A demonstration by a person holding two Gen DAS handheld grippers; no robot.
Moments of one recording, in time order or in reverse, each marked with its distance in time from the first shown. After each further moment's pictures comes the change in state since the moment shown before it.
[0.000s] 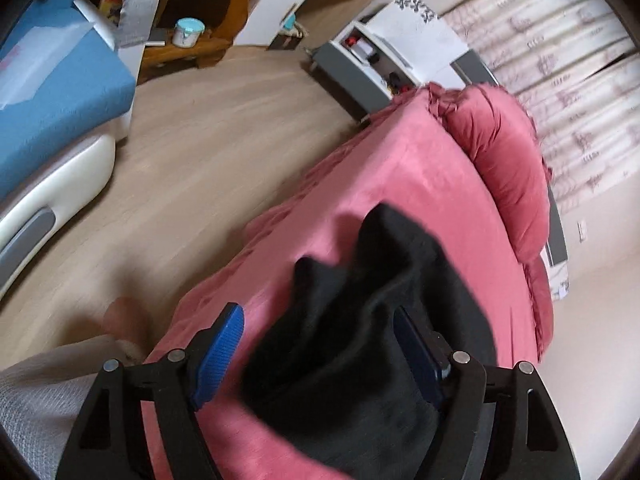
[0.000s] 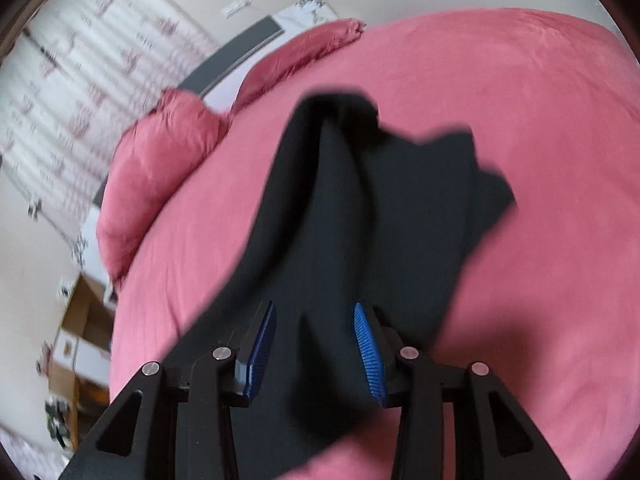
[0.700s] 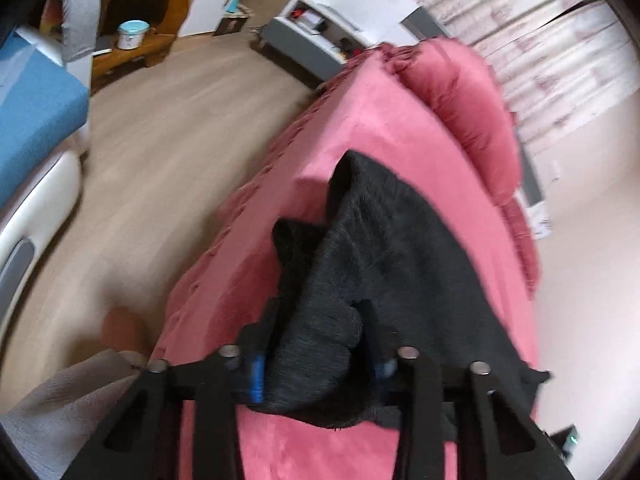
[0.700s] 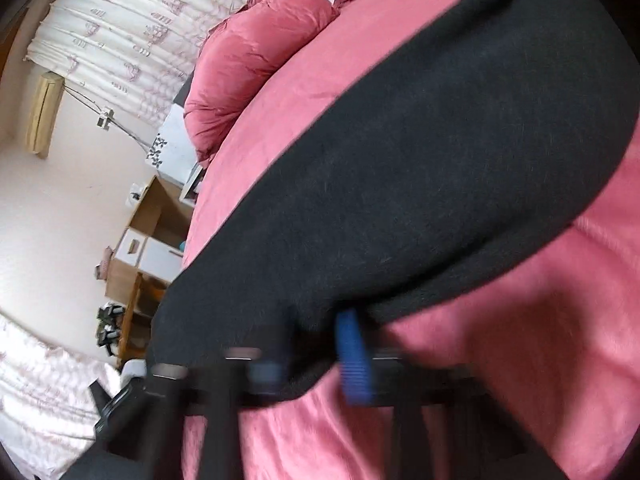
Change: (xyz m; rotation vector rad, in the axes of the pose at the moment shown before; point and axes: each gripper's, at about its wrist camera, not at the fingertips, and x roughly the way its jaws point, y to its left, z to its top) left arm -0.012 -0.004 -0.003 0.178 0.098 -0.112; right arm 0.046 0.145 -0.173 -0.095 0.271 0.299
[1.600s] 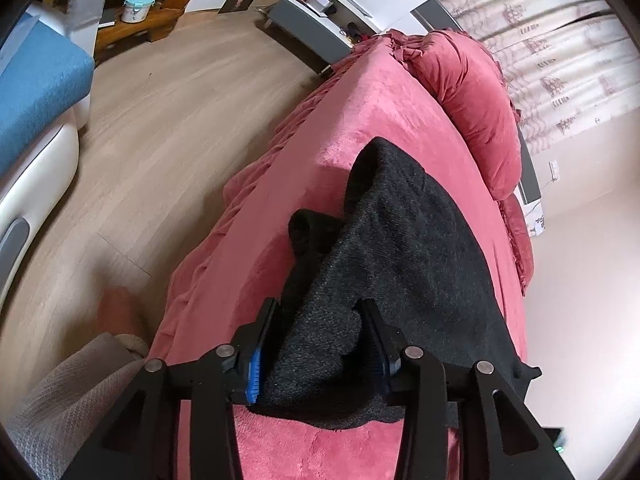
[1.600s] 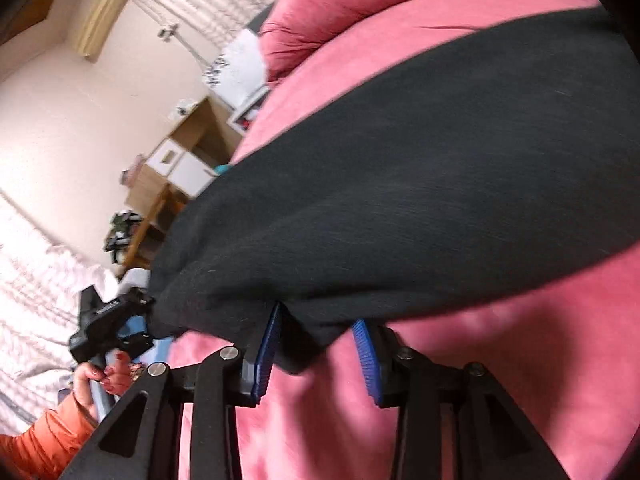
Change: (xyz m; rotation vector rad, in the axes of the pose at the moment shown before) left arm 0.016 0.026 -0.001 -0.049 0.074 -0.003; right arm 0.053 0.072 -0.082 -0.287 0.167 0.108
